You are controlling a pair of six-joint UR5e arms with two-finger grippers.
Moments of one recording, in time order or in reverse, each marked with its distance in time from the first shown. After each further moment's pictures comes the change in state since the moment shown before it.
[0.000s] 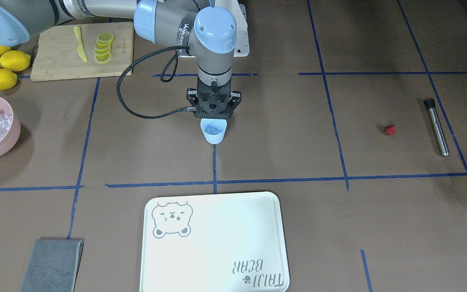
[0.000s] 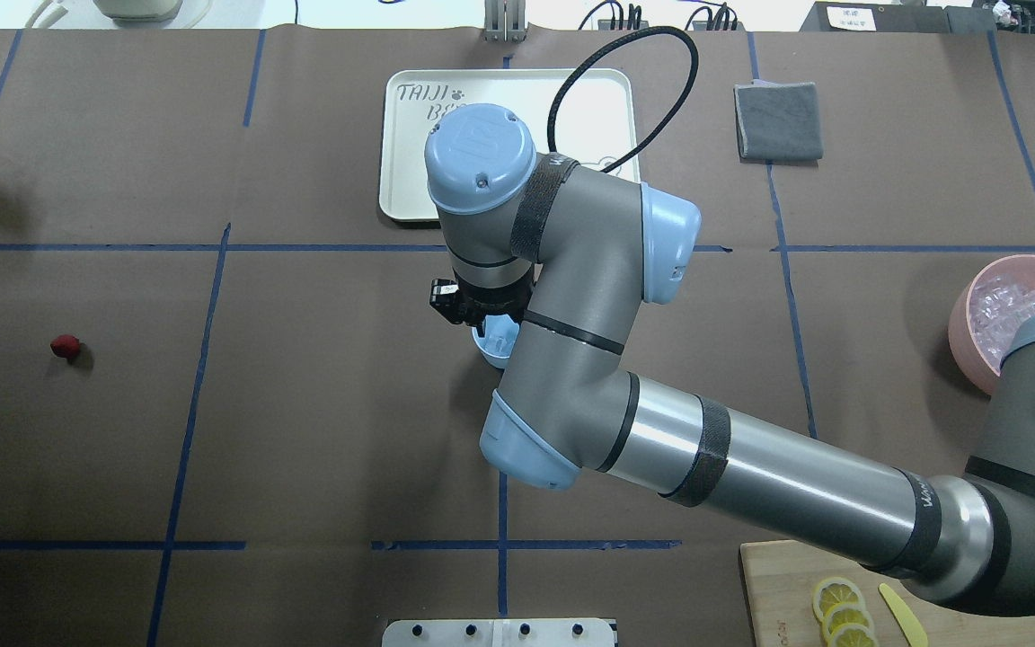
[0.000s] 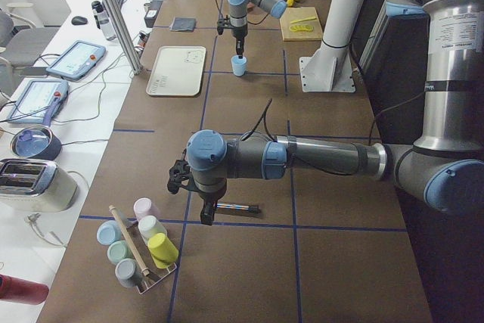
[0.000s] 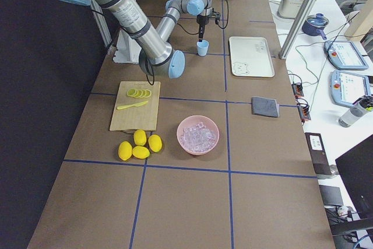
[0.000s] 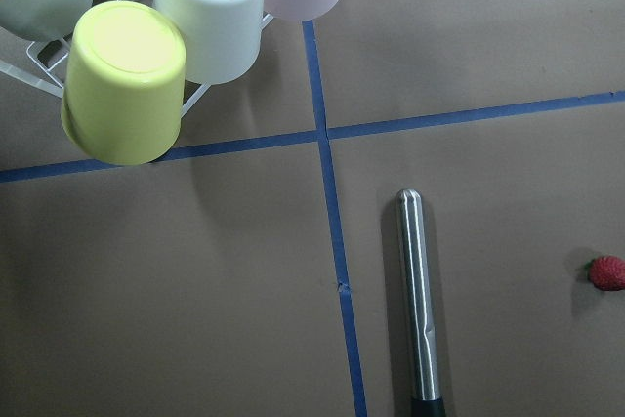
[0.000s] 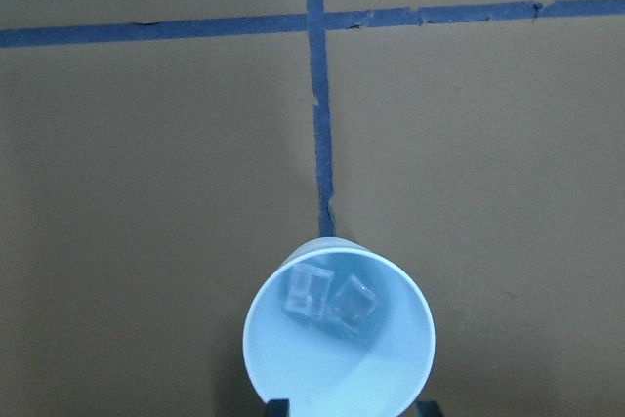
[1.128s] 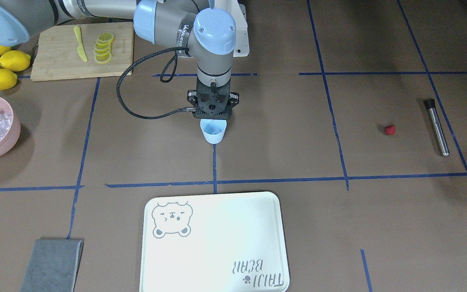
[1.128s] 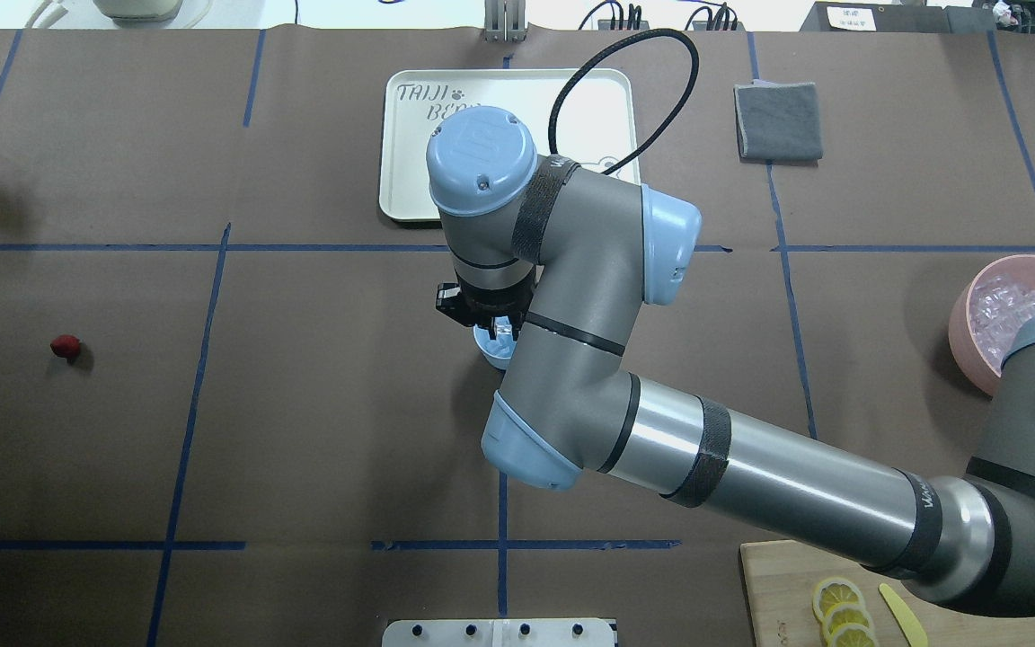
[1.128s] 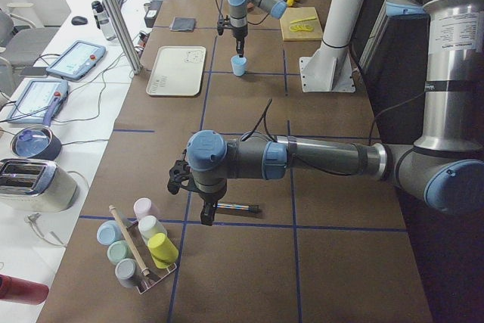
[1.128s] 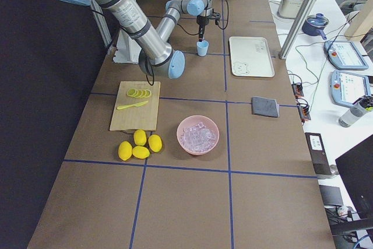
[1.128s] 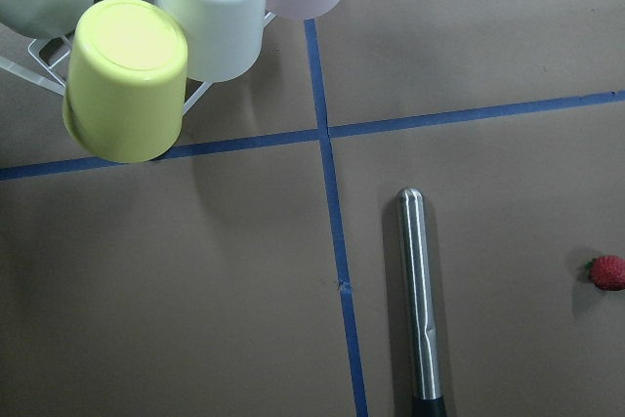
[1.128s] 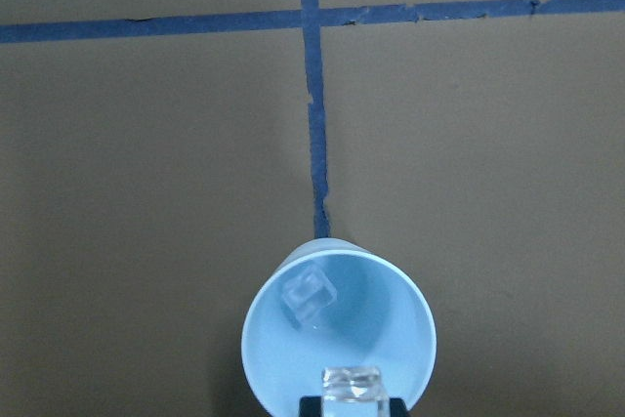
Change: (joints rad) left arm 0.000 0.000 0.001 0.001 0.000 0.000; right arm -0.001 -0.002 -0.001 -0.002 0.000 -0.002
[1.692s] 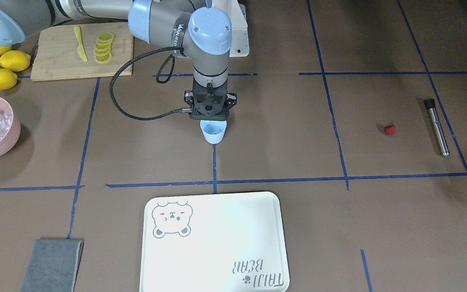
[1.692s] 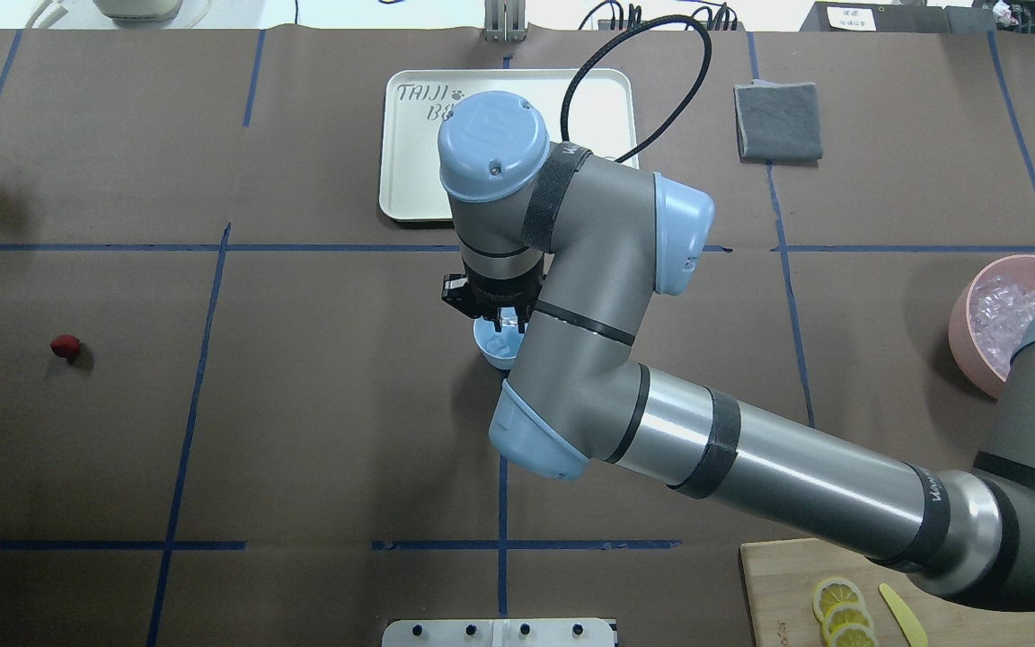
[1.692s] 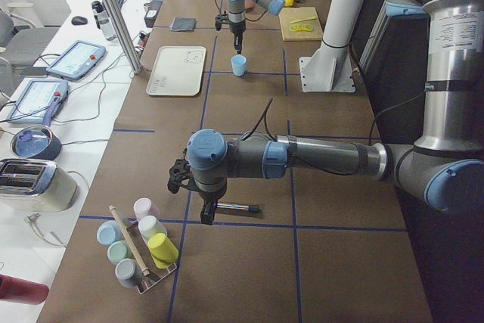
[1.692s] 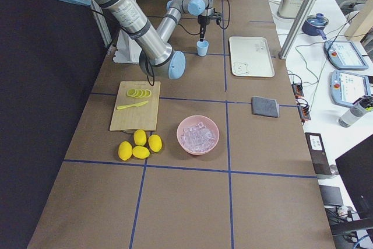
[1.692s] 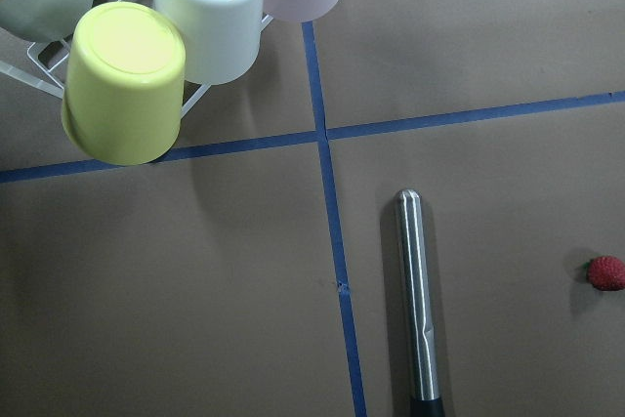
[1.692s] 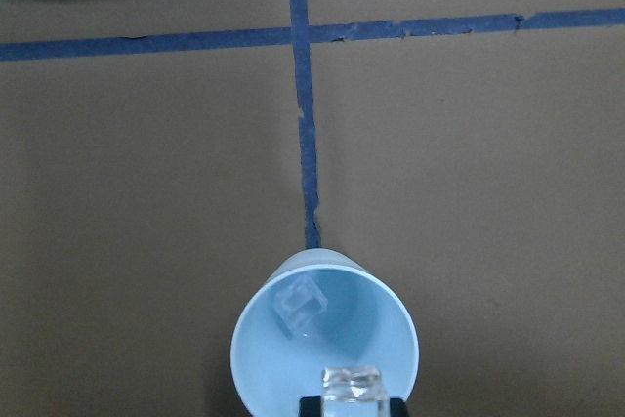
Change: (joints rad) left arm 0.000 0.001 -0.002 0.000 0.000 0.000; right arm 0.010 -0.004 0.006 -0.003 0.007 -0.004
